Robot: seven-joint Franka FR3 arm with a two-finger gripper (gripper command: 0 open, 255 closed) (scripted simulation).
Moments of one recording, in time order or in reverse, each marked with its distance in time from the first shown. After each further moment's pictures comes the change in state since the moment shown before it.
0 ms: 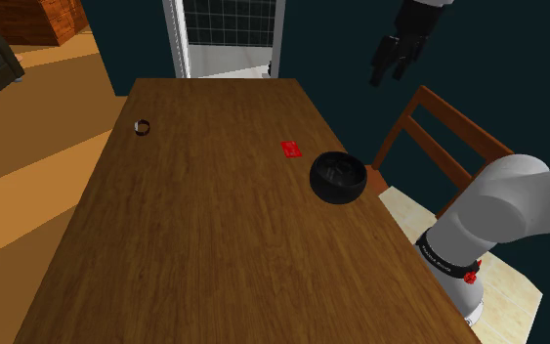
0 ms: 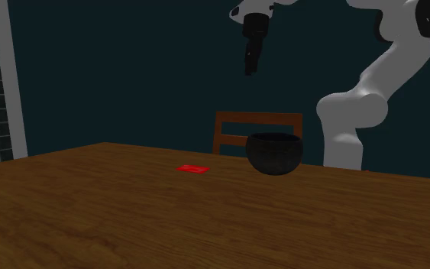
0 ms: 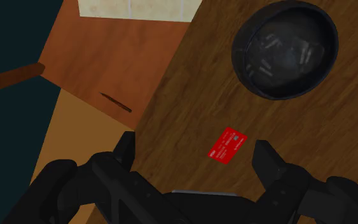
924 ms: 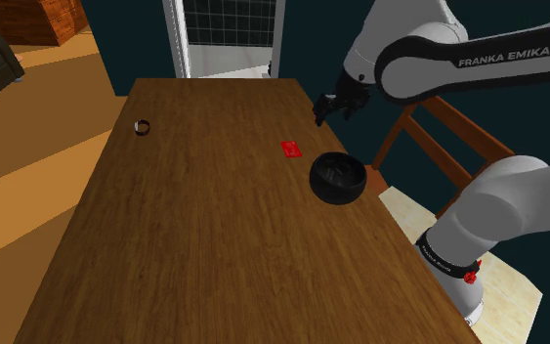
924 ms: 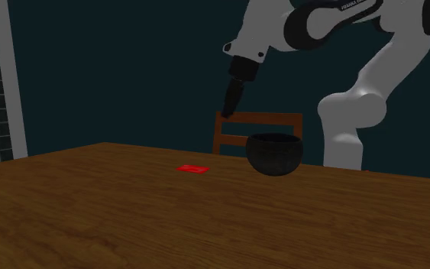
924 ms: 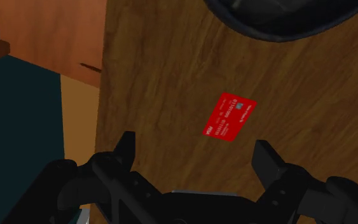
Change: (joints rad) arm -0.052 0.087 0.270 -0.327 0.026 0.632 0.359
